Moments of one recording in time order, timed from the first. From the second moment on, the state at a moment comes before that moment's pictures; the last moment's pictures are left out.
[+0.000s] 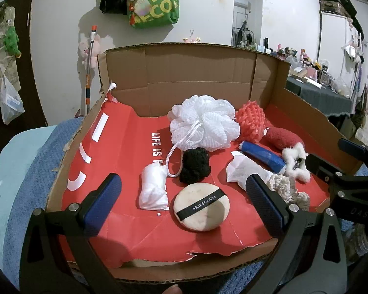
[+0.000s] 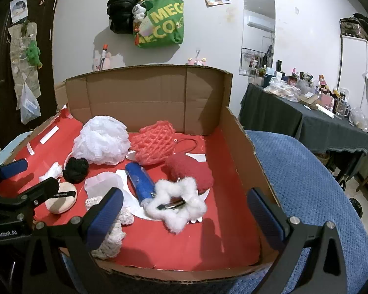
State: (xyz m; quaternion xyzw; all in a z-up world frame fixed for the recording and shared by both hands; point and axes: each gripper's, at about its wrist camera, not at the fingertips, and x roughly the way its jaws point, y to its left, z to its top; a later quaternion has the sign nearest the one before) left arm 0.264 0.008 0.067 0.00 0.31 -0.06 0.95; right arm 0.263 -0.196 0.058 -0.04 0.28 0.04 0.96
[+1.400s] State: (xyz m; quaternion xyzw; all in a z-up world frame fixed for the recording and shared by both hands) left arm 0.264 0.008 0.068 0.00 0.30 -0.06 0.95; right arm 0.263 -0.196 0.057 -0.04 0.28 0.04 0.96
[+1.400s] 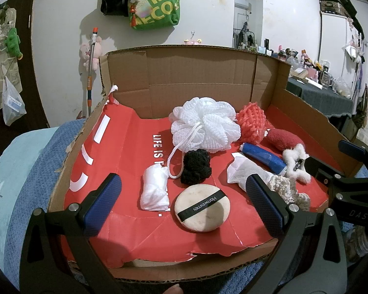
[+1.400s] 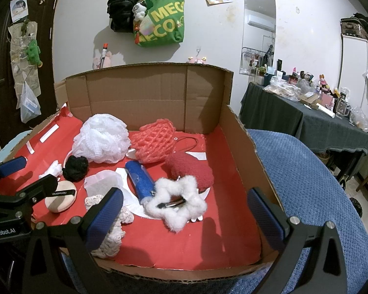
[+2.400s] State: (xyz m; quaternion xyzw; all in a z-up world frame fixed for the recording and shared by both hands) left arm 0.265 0.008 0.069 0.00 0.31 -0.06 0.95; right arm 0.263 -0.196 0.057 -0.04 0.28 0.04 0.96
